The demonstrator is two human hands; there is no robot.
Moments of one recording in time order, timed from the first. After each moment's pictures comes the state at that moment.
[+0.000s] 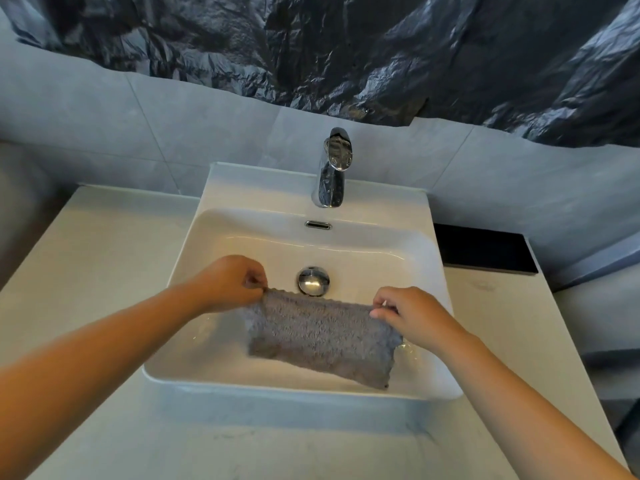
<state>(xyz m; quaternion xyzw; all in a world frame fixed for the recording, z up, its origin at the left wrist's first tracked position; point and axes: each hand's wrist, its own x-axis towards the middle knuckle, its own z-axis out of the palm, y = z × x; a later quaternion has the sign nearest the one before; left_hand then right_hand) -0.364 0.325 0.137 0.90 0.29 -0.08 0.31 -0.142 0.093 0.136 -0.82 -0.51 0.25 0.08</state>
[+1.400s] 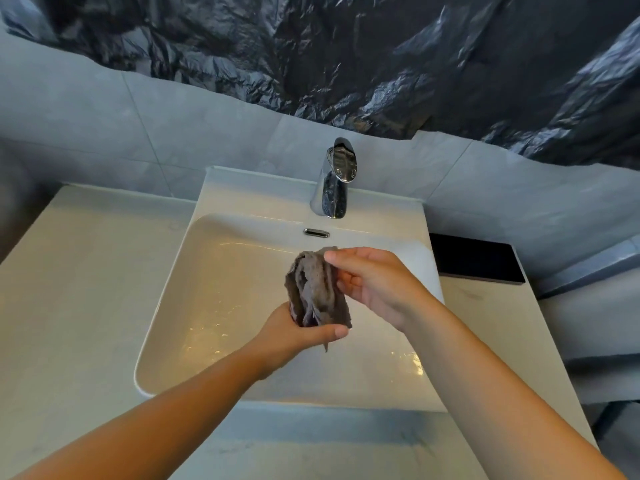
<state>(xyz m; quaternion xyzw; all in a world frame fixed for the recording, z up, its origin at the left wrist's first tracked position) -0.341 0.231 0.138 0.58 0.27 0.05 0.77 -0.200 0.169 0.219 -0.65 -0.16 0.52 0.53</state>
